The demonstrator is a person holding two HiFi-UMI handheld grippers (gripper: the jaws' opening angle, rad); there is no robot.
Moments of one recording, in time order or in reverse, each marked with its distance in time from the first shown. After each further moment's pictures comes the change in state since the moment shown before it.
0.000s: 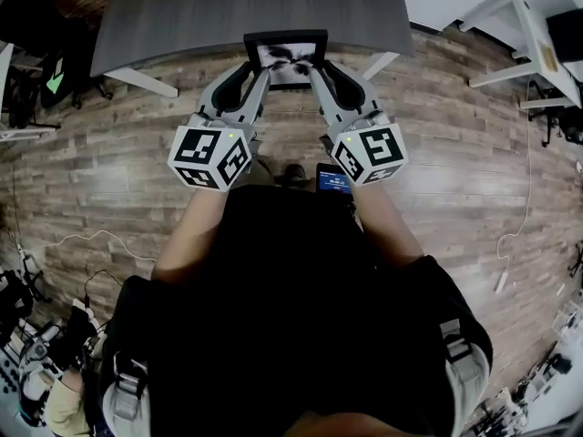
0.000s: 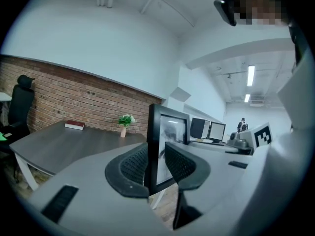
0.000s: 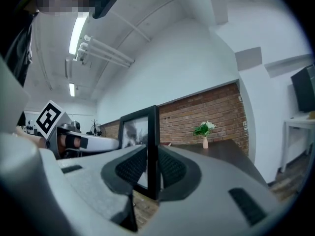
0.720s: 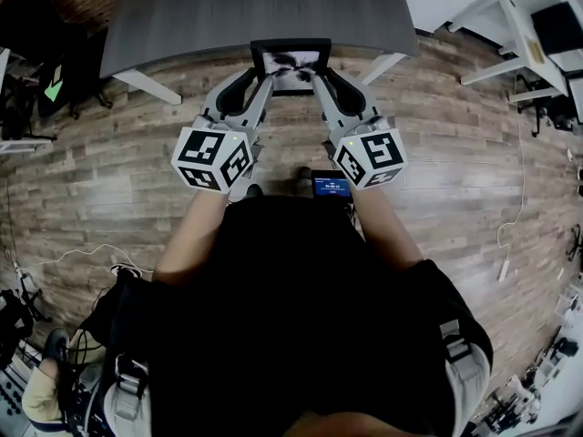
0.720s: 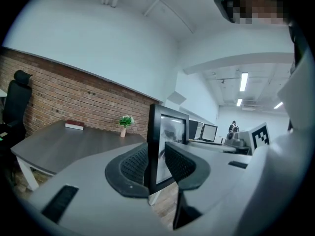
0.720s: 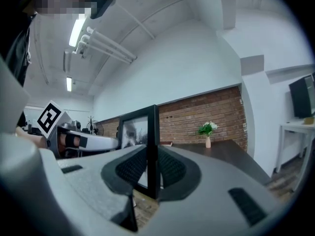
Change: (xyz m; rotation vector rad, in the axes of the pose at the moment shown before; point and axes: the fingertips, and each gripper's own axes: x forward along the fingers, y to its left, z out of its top) left arm -0.078 0.058 0.013 -0.012 0.002 -0.087; right arm 0.026 0.096 0.001 -0.023 0.018 -0.059
